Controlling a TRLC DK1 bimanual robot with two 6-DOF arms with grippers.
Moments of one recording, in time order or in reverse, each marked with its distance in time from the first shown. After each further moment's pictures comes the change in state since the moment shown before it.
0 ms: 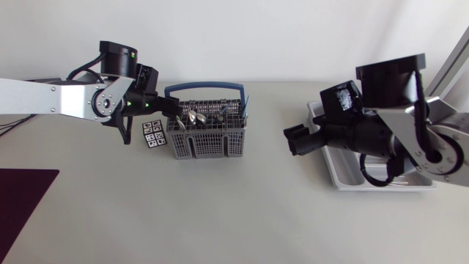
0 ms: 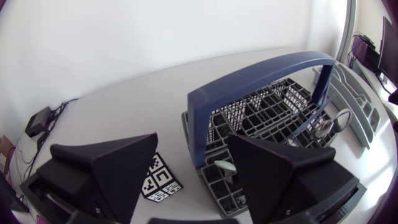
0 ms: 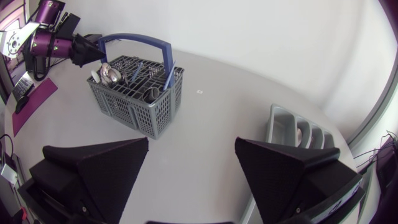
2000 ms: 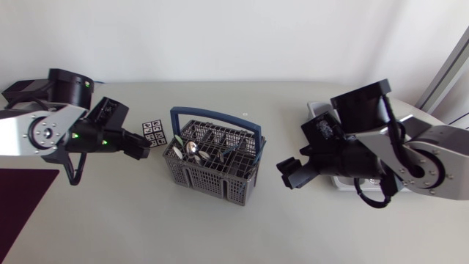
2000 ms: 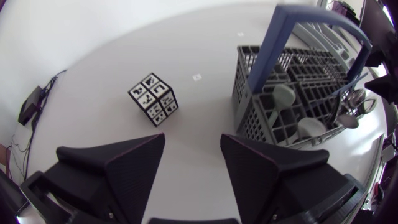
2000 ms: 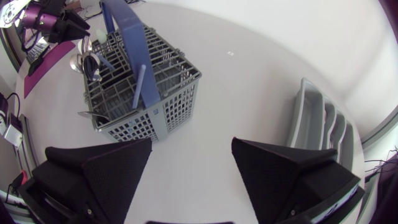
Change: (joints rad) left arm 0.142 -0.291 -0.294 -0.254 0.214 0.187; right arm 0.067 0.023 -0.066 -0.135 -0.061 -0.045
